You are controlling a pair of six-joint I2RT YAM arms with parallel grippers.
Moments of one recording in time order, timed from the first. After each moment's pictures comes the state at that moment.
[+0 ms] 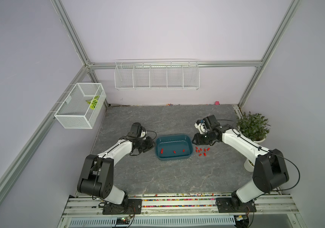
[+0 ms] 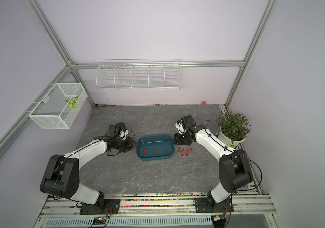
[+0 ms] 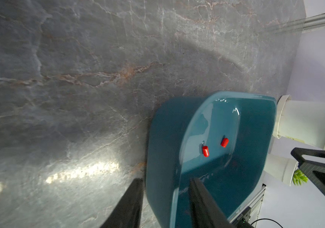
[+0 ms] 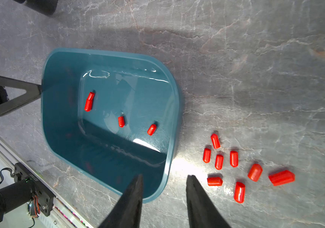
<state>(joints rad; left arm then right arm) -0.29 1.52 0.87 -0.39 0.48 -0.61 0.40 1.59 1.19 -0.73 -0.33 0.24</state>
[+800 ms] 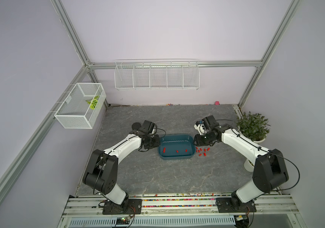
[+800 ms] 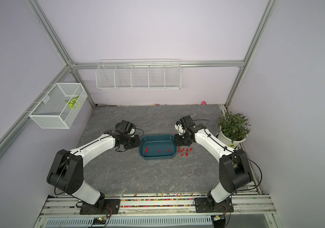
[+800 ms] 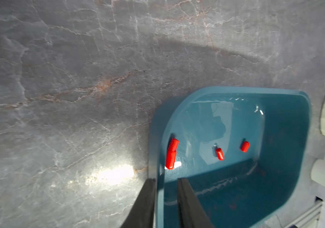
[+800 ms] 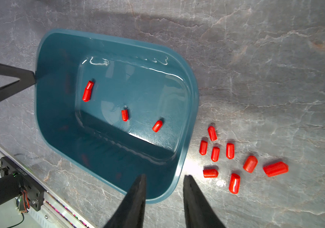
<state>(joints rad) -0.47 1.61 1.06 -0.55 0.23 -0.58 0.41 1.59 1.20 -0.78 -0.29 0.21</state>
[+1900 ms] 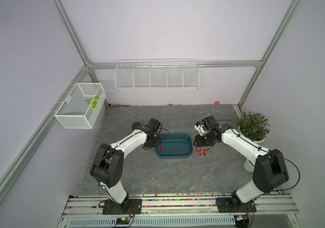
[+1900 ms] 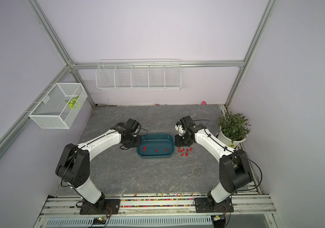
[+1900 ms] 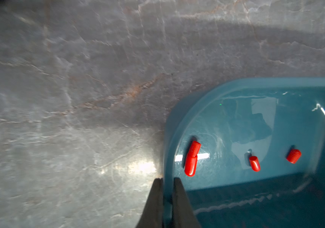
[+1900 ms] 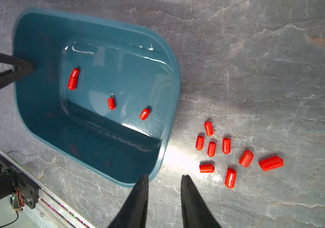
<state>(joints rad) -0.53 1.70 1.20 -0.72 0.00 -0.49 0.41 1.59 1.20 -0.80 -0.28 0.20</state>
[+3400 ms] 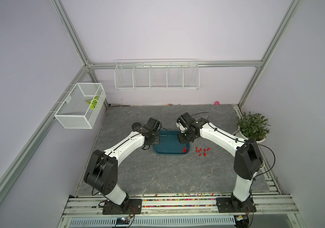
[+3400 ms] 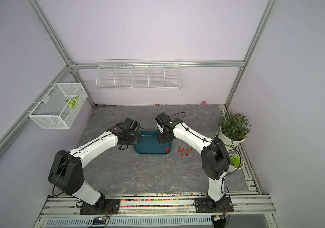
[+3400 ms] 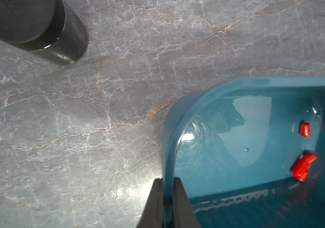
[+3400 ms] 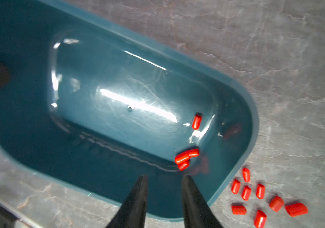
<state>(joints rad) -0.54 1.60 1.17 -0.69 -0.13 -0.44 0.67 1.90 1.60 -0.92 -0.03 0.26</state>
